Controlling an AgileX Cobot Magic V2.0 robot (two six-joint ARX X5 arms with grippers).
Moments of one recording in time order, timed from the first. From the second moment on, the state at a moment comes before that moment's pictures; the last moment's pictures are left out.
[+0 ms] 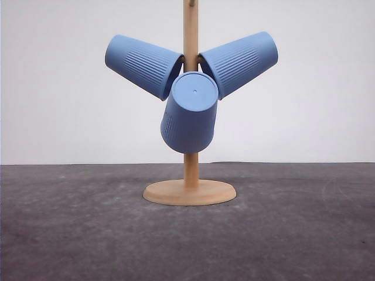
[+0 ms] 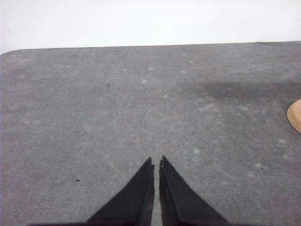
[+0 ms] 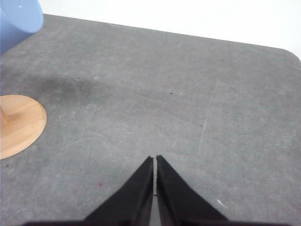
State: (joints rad) left_arx -0.01 0.01 0.03 -0.18 0.02 0.03; right_arx -0.14 0.54 0.74 -0.62 -0.23 -0.13
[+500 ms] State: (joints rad) left_arx -0.01 0.01 0.03 -0.18 0.02 0.03; right_arx -0.04 0.47 0.55 -0.37 -0.09 -0.11
